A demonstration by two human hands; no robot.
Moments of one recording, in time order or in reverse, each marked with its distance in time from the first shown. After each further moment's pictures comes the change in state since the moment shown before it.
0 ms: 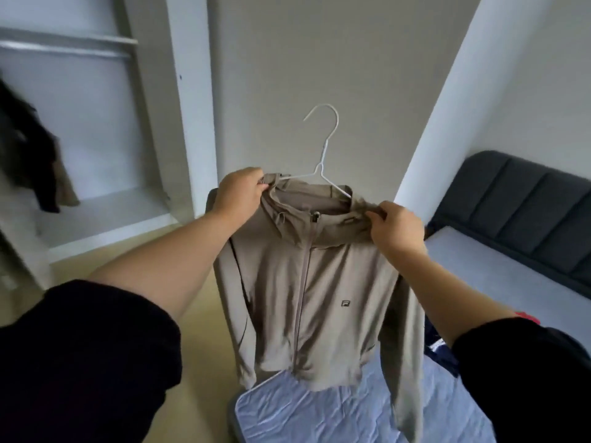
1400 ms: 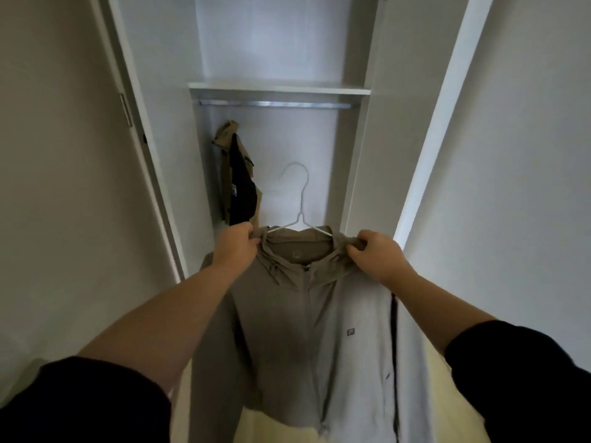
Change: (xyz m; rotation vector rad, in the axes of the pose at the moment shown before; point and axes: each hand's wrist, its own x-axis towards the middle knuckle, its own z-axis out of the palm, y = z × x) left_hand 0.258 -0.681 -0.099 0.243 0.134 -0.658; right_hand 0.360 -0.592 0.561 0.339 -0.559 -0.555
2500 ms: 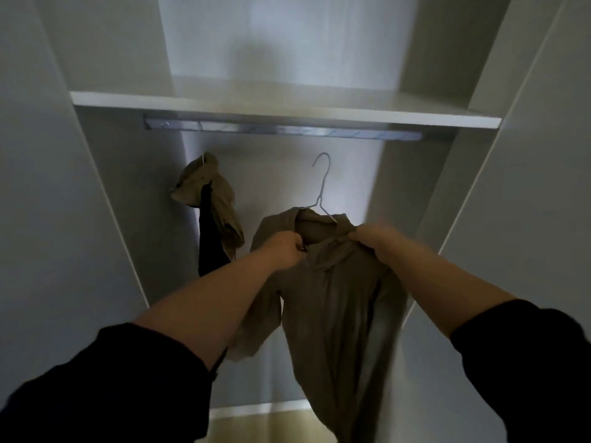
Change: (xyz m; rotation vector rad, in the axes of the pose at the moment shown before) left_hand 0.632 -0.091 0.257 0.009 -0.481 0.052; right_hand 0.685 0.000 0.156 0.220 -0.222 0.394
